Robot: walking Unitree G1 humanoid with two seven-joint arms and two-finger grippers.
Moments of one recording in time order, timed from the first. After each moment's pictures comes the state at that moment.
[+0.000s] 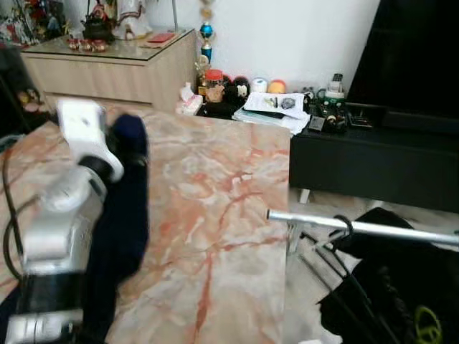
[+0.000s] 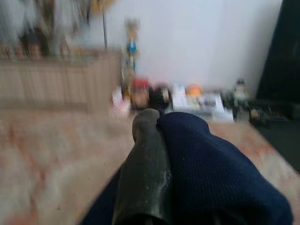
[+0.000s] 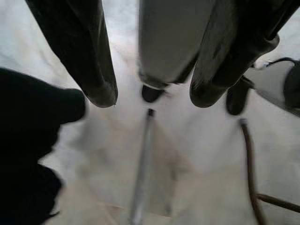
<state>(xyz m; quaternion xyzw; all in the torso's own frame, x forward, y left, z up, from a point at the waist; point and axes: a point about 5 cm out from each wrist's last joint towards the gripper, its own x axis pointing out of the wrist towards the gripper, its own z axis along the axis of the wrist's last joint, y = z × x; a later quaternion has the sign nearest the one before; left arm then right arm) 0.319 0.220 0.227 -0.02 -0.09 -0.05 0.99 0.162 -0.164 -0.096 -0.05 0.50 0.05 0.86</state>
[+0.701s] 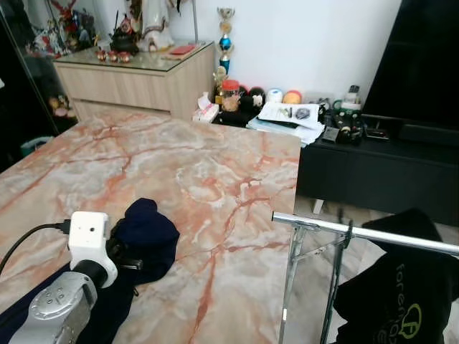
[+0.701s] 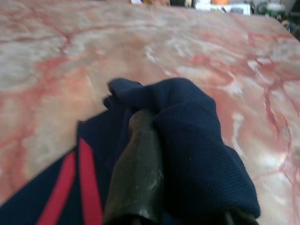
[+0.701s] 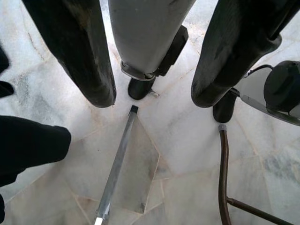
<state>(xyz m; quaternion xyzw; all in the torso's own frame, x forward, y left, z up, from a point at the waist) 0.247 0.215 0.141 -0.01 0.07 -0.07 1.00 0.157 -0.156 -0.098 -0.04 0.51 0.07 0.86</state>
